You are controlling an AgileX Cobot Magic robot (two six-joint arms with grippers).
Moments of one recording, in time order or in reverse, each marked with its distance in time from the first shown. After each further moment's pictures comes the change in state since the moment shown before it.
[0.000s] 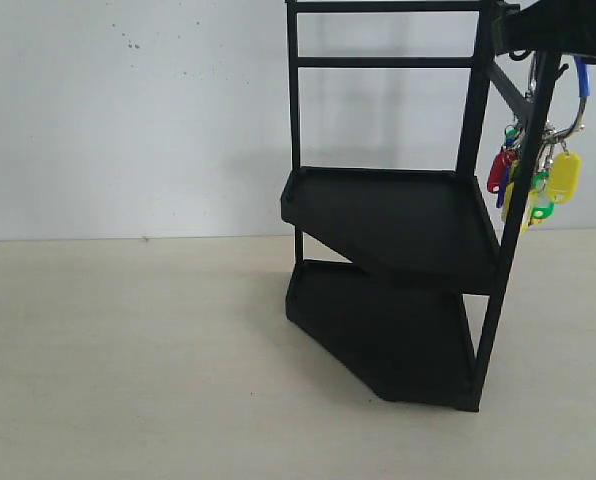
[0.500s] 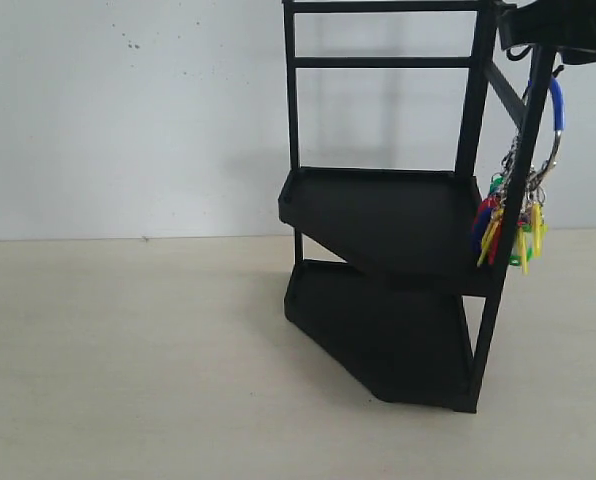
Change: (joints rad) left arm 0.000 0.000 0.000 0.000 0.000 0.000; right arm -0.002 0.000 0.000 -0.027 0.007 0.031
